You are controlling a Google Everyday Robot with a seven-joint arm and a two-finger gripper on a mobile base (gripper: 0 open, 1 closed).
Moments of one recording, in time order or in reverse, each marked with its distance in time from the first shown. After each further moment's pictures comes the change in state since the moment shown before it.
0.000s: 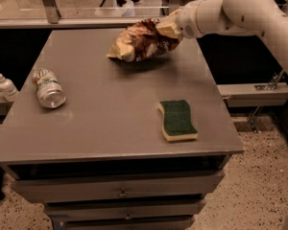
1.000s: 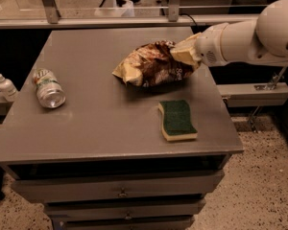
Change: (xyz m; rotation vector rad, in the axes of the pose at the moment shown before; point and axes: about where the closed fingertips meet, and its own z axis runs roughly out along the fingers) arm 0.028 0.083 -0.088 -0.022 0.062 0.116
